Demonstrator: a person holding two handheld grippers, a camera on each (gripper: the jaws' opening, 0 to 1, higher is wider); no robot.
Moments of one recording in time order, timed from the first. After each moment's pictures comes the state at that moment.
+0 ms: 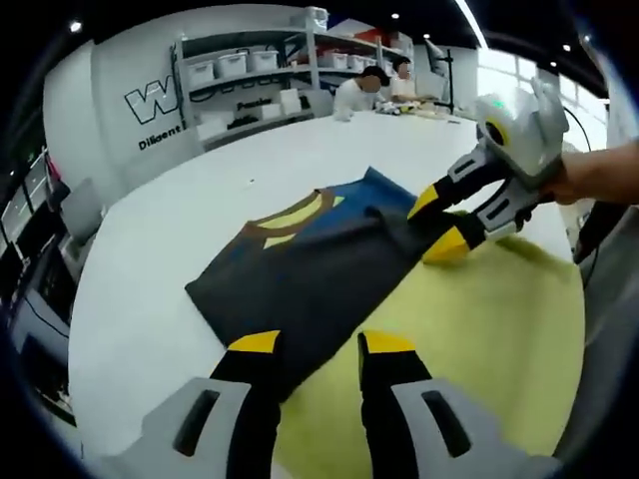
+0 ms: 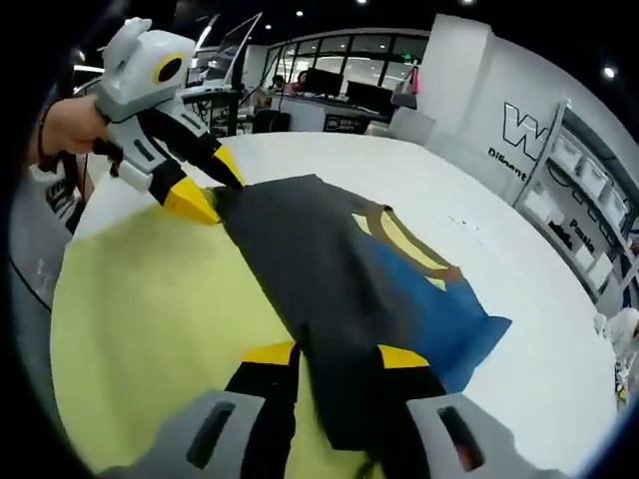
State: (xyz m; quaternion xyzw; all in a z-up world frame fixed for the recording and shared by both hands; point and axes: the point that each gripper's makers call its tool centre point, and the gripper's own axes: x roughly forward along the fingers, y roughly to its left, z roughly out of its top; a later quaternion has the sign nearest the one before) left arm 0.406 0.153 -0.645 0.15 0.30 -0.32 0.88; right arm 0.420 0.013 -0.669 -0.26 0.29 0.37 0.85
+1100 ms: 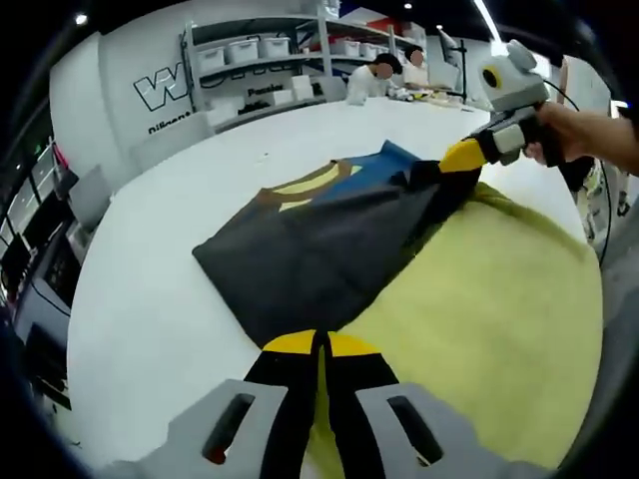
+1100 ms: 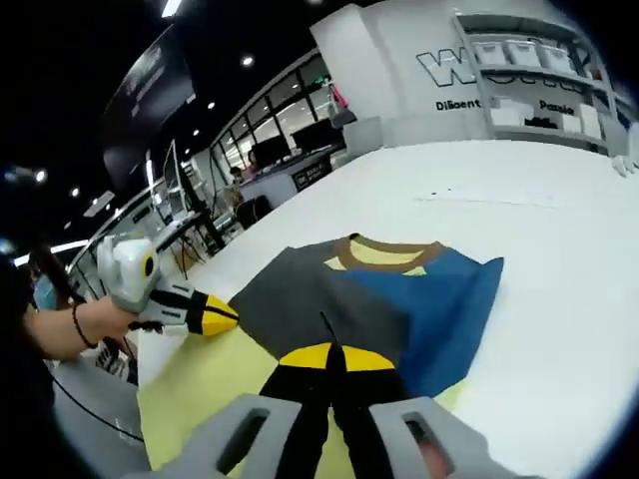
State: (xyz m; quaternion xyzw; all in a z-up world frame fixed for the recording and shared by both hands) left arm 0.405 0.171 -0.667 0.16 0.32 -0.29 0.89; right arm 0.434 -0.013 -0.625 0.11 0.31 0.33 0.88
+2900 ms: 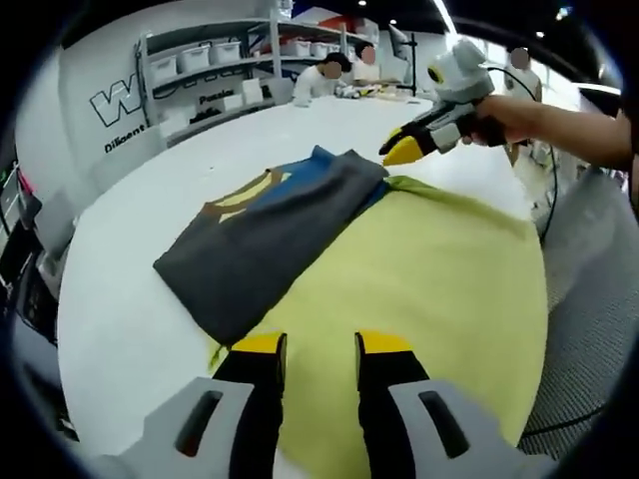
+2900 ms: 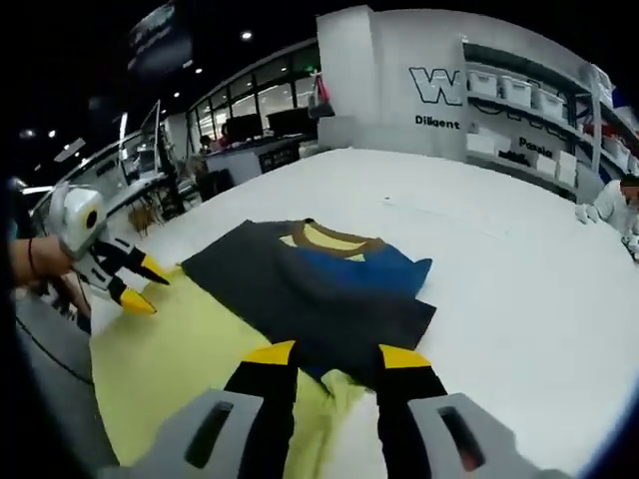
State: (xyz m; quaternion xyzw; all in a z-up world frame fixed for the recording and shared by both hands) left arm 0.340 0.148 -0.644 0.19 0.31 -0.40 0.84; right arm 0.400 -0.062 -0.622 -0.08 0.30 0.30 0.90
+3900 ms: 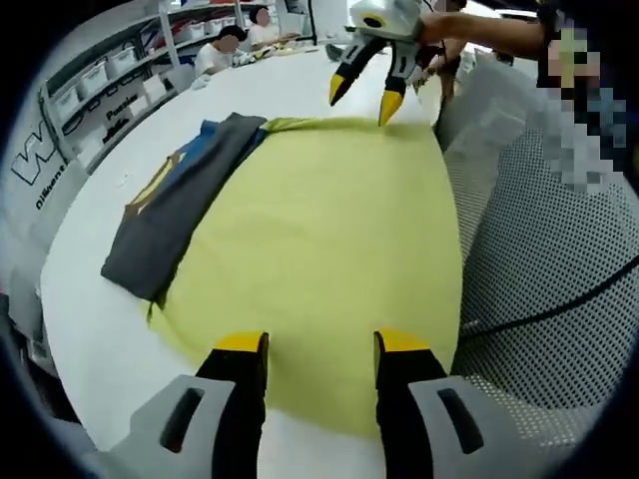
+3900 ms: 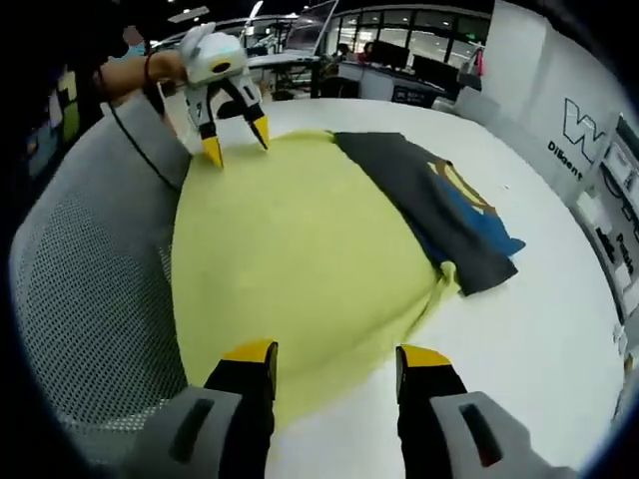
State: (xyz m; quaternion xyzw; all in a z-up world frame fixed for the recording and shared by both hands) left arm 0.244 0.169 -0.663 0.32 0.37 -0.52 0.70; right arm 0.258 -0.077 -0.651 -0.30 0.36 0.49 0.73
